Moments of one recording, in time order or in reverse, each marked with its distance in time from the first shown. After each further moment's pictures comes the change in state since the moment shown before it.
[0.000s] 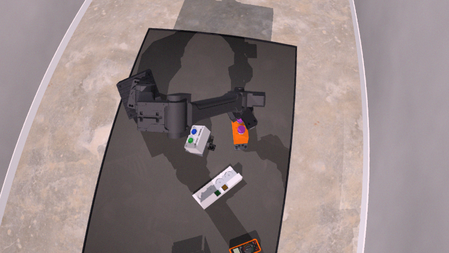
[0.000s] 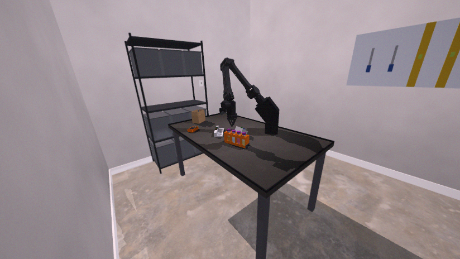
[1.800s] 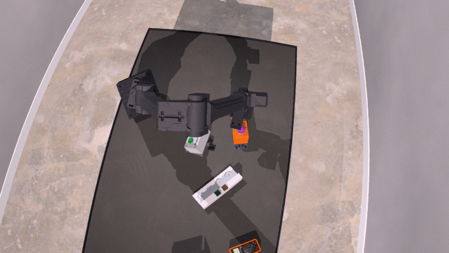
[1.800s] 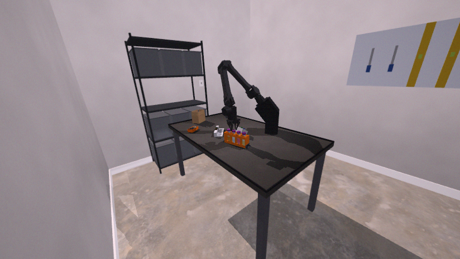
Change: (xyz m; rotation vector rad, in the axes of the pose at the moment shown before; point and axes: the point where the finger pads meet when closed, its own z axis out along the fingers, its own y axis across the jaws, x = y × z) arm 0.013 0.013 0.039 0.045 -0.010 0.739
